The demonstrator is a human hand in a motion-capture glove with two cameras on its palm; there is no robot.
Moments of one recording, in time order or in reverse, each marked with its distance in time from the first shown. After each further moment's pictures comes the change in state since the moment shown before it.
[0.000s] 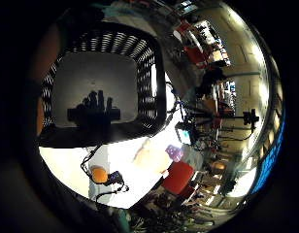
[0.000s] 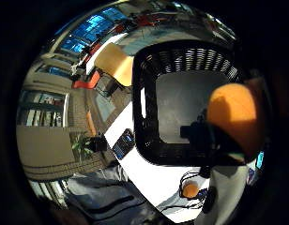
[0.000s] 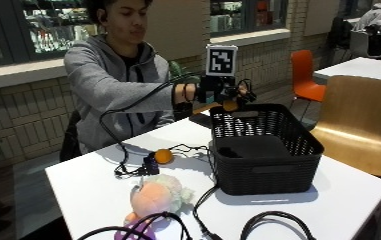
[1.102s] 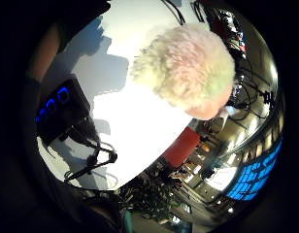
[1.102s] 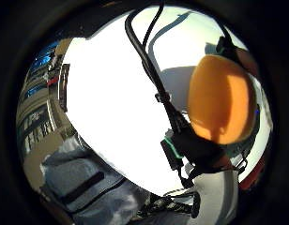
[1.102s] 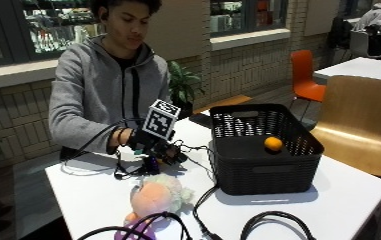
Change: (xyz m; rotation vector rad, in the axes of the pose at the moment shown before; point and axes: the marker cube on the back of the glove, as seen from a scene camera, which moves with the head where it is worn) arm 0.019 0.206 0.177 -0.363 -0.018 0.075
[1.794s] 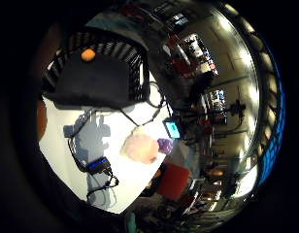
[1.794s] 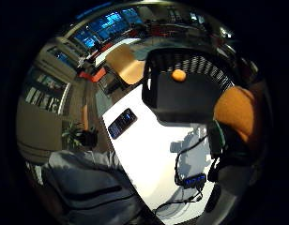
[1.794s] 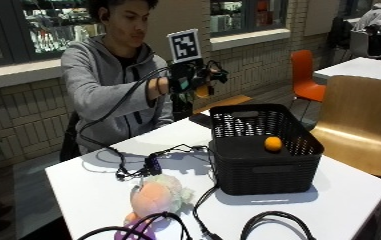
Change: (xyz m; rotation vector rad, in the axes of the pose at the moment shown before) arm -0.043 -0.033 -0.241 0.601 0.076 -0.159
